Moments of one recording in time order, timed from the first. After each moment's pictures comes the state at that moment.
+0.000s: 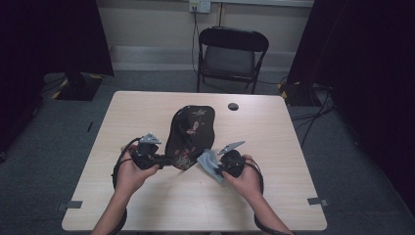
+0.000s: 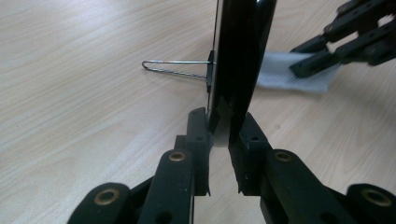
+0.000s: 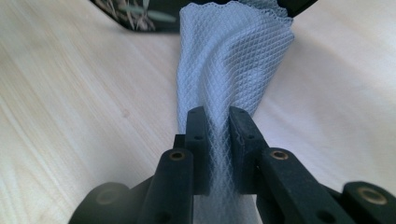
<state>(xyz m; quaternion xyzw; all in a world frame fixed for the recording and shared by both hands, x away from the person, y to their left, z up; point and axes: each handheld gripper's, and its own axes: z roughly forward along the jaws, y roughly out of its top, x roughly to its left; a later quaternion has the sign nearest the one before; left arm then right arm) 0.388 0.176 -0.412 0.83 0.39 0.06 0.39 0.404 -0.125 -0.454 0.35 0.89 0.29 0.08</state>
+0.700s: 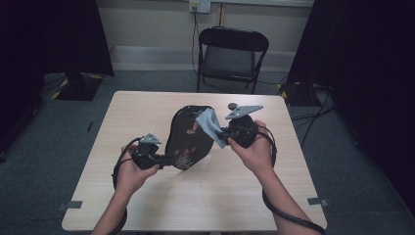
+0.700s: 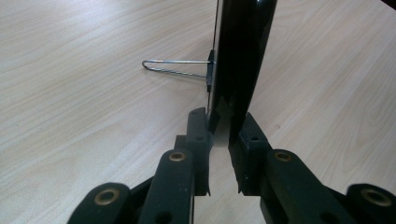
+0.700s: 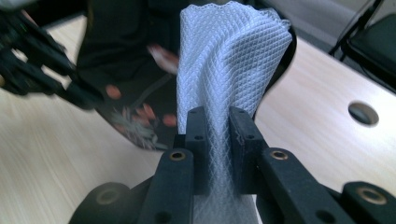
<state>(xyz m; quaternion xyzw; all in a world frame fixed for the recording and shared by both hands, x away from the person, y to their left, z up) 0.388 0.175 -0.411 0.83 0.40 0.06 0.38 0.409 -0.126 -0.312 0.32 0.85 0.38 0.17</state>
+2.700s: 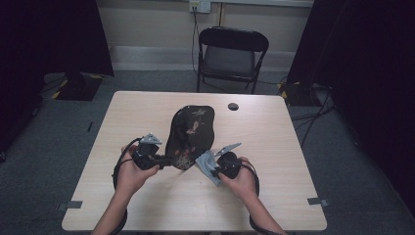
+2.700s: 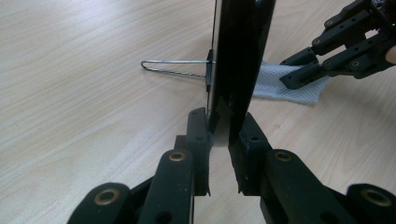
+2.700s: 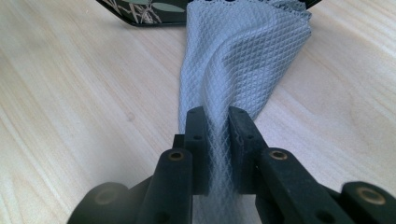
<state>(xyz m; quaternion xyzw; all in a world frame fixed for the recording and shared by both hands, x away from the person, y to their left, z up) 0.387 0.174 -0.411 0.83 0.40 0.06 0.38 0.404 -0.116 -0.468 0.36 0.88 0.29 0.06</state>
